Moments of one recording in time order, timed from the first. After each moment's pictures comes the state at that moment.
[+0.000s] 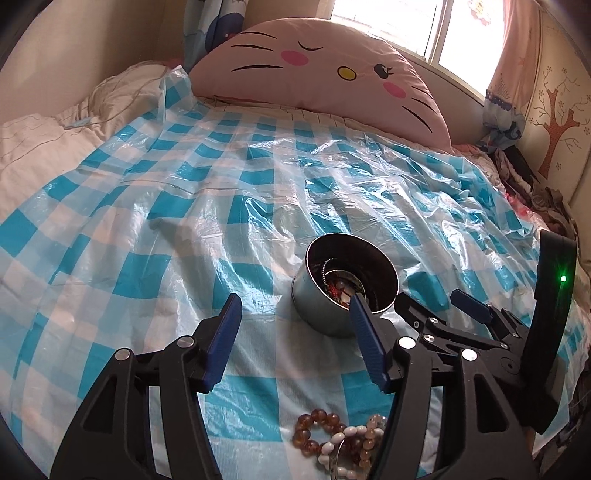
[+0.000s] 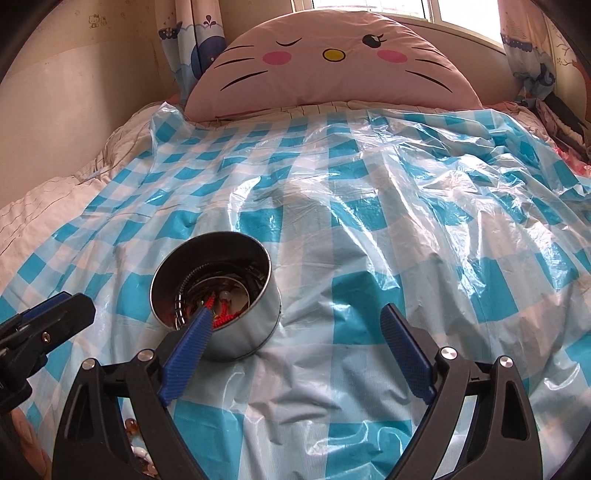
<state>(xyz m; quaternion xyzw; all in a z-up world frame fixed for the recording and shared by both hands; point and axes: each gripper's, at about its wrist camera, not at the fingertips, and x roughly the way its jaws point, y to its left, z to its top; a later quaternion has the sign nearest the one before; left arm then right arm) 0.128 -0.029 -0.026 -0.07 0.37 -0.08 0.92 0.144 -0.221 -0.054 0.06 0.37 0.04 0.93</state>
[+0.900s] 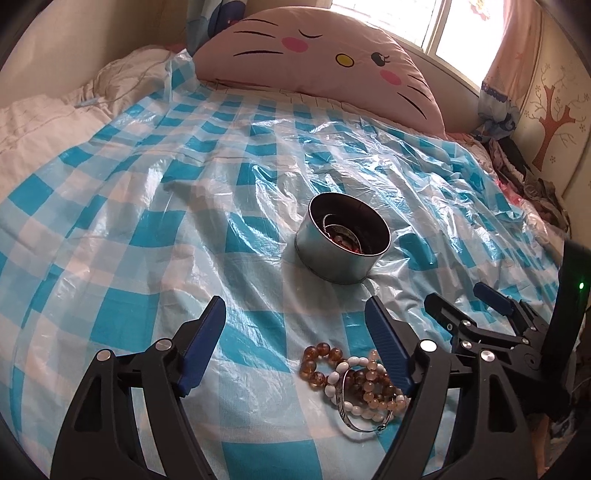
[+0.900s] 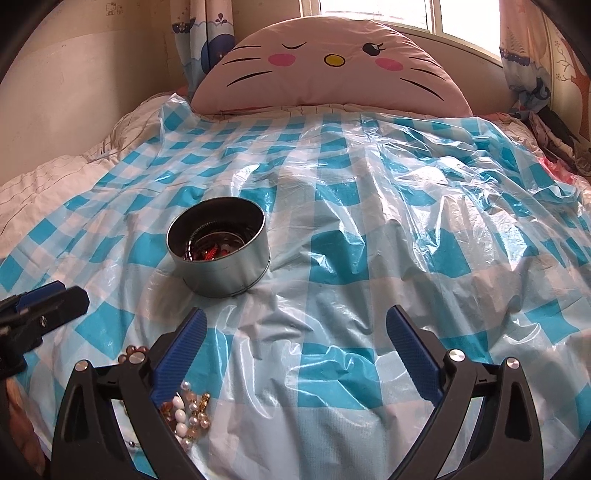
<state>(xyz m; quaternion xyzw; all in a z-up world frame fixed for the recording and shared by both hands) 0.086 -0.009 -0.033 -0.09 0.41 -0.10 0.90 0.083 -0.231 -0.047 0.02 0.37 0.04 0.93</state>
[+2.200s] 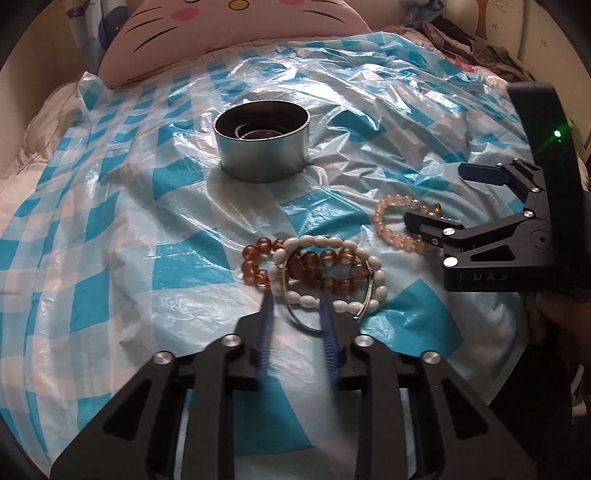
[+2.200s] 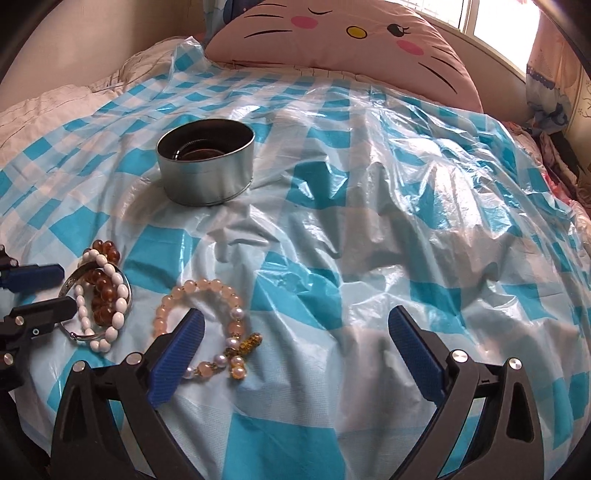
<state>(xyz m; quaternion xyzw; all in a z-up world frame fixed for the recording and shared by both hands) 0.044 -0.072 -0.067 0.13 0.47 -0.19 0.85 0.060 -0.241 -0.080 -0.07 0.44 0.04 0.90</state>
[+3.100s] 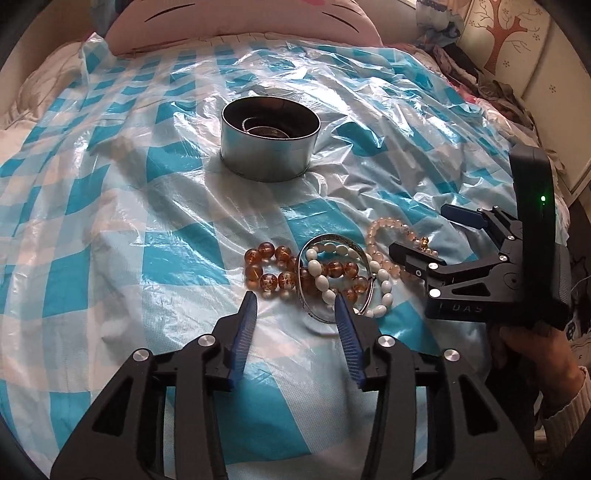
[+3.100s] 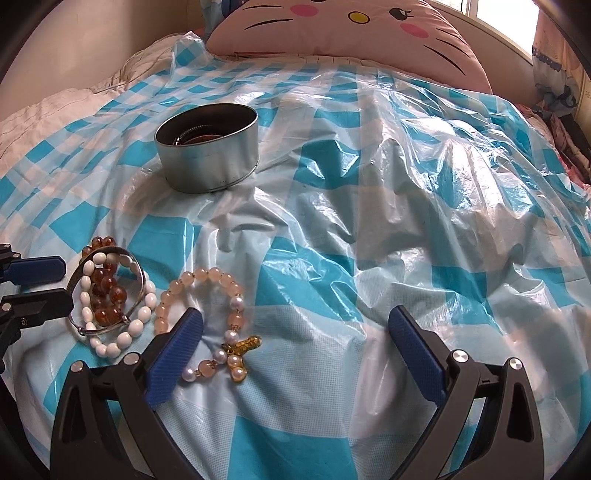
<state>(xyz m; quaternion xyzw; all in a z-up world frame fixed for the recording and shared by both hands) 0.058 -0.053 -0.066 0.03 0.49 -0.21 0.84 0.065 -0.247 -0.091 -0.04 0.45 0.05 0.89</state>
